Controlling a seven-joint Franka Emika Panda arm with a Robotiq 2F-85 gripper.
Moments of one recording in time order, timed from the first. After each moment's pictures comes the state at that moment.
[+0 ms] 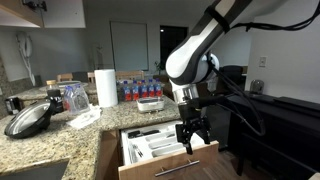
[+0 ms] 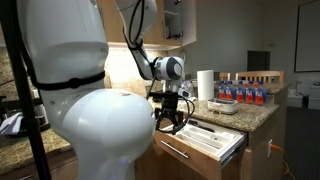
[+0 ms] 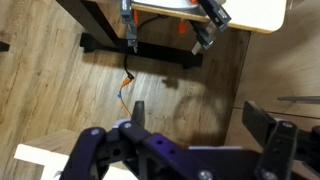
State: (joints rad) arm 0.17 -0.12 0.20 -2.55 0.14 2.04 0.12
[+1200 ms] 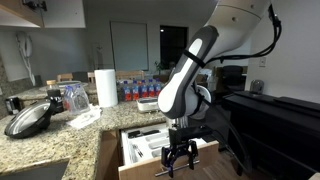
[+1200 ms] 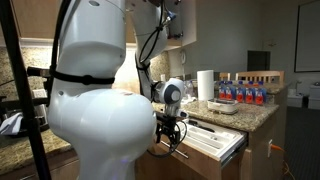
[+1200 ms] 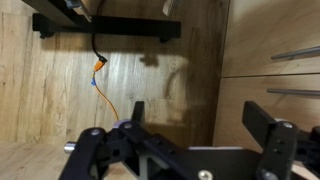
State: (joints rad) arm 0.20 0.18 0.22 -2.55 0.27 2.46 0.18
